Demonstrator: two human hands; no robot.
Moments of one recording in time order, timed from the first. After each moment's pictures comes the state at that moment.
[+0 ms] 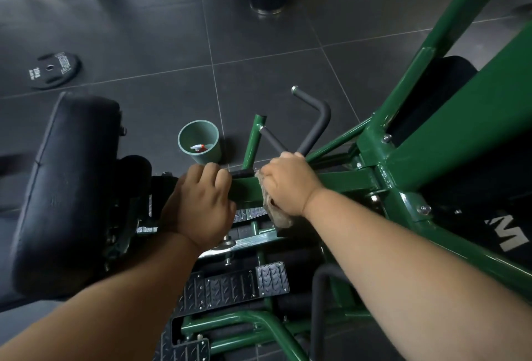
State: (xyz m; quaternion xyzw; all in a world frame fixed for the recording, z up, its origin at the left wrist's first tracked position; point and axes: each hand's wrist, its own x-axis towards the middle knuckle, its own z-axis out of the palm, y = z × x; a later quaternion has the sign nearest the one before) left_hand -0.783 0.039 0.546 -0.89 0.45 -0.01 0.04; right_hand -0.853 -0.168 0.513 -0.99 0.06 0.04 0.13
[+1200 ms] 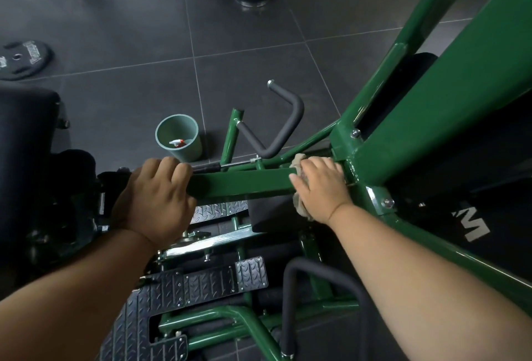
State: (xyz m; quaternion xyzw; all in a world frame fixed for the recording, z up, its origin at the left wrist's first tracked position) left_hand -0.787 0.037 0.548 -0.91 0.42 -0.01 0.03; right_hand -0.949 -0.262 0.459 -0.97 0.23 -0.02 0.11
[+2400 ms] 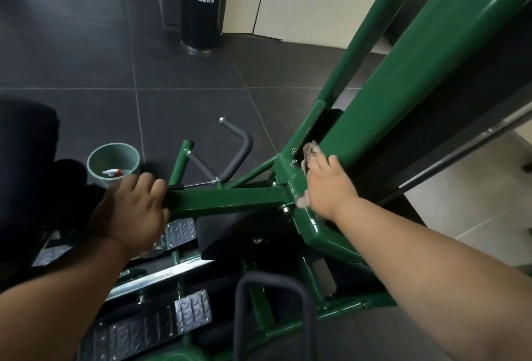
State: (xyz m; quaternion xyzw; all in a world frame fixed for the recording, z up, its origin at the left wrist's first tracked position) left_hand -0.791 0.041 0.554 -0.87 0.49 -0.11 -0.01; right_hand -1.001 -0.275 0.630 -0.87 0.17 0.23 -0.41
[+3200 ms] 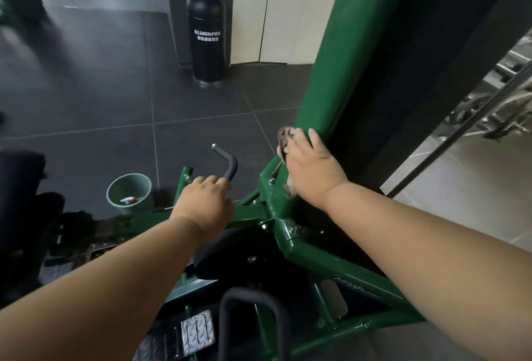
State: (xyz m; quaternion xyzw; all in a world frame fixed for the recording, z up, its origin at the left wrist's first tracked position) left_hand -0.902 -0.116 0.654 -0.89 0.43 0.06 -0.10; right_hand -1.032 -0.316 0.719 -0.86 0.12 0.05 -0.49
